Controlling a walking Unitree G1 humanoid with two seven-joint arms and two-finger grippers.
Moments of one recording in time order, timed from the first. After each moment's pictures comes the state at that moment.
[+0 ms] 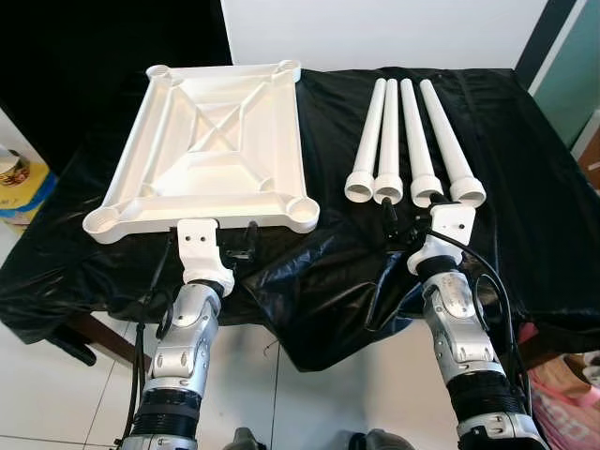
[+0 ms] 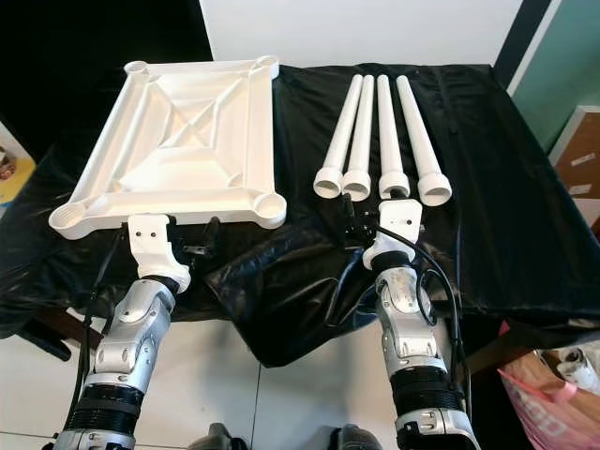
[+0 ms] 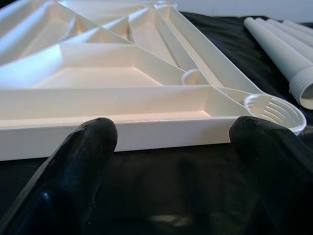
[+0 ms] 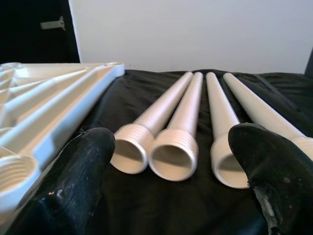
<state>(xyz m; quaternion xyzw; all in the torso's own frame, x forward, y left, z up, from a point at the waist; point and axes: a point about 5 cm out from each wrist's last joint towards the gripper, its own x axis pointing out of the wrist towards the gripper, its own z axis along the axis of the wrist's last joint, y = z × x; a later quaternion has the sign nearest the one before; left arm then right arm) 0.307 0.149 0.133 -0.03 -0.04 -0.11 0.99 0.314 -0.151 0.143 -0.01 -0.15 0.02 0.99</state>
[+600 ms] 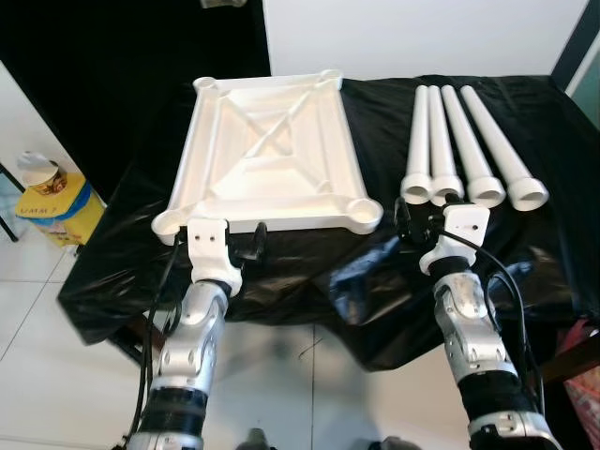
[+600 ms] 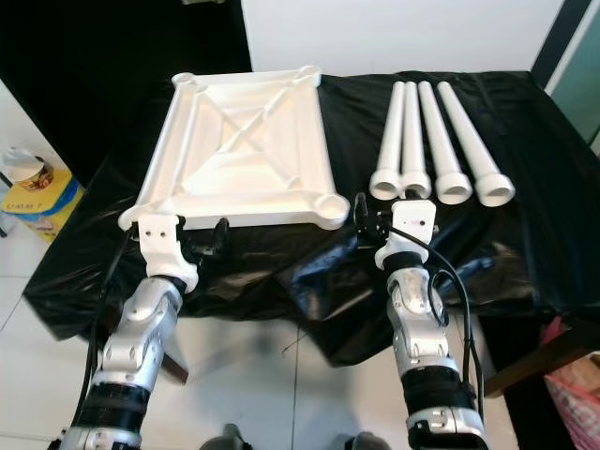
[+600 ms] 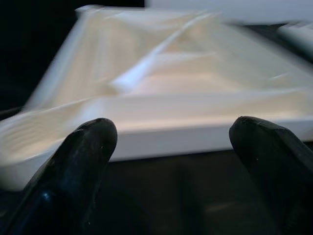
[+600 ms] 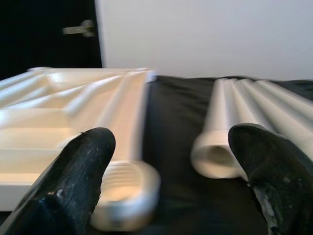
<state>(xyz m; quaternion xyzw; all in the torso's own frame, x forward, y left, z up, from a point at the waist) 0.308 0.154 0.134 -0.01 -0.04 -0.09 0.99 0.315 -0.147 0.143 0.00 -0.15 0.02 0.99</state>
